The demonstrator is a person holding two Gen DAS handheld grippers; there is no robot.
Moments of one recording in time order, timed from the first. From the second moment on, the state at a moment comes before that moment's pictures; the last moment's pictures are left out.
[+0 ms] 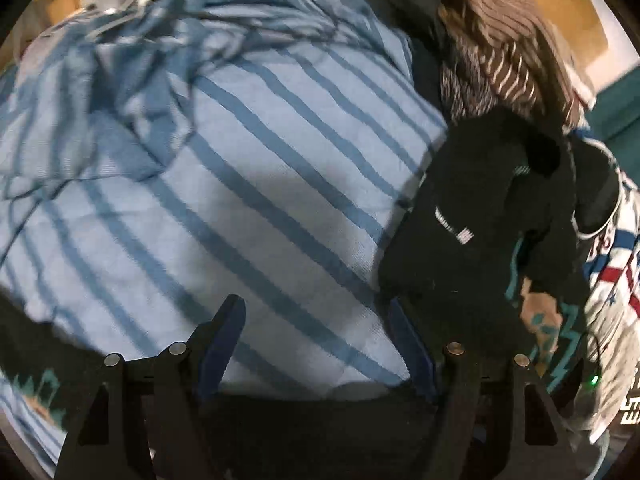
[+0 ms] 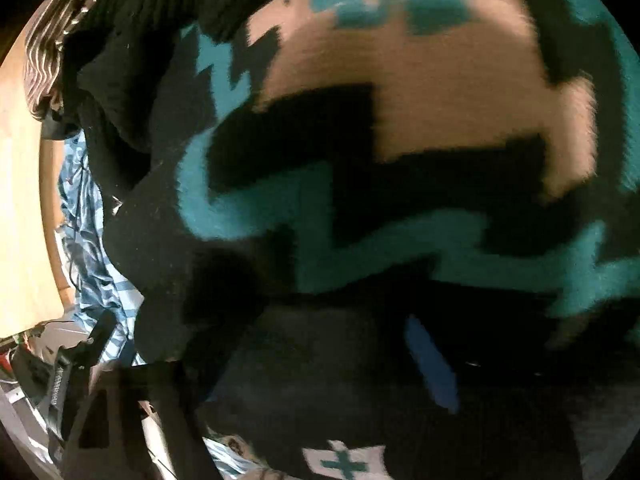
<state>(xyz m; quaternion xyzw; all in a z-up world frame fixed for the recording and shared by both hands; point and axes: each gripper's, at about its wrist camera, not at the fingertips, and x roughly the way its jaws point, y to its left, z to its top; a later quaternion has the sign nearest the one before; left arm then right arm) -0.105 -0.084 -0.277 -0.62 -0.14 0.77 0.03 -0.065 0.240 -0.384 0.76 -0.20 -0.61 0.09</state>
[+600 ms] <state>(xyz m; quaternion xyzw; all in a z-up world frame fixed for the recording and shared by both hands) 0.005 -0.172 -0.239 -0.56 -0.27 0.78 0.02 0.000 0.270 -0.340 0.72 -0.21 -0.64 0.14</state>
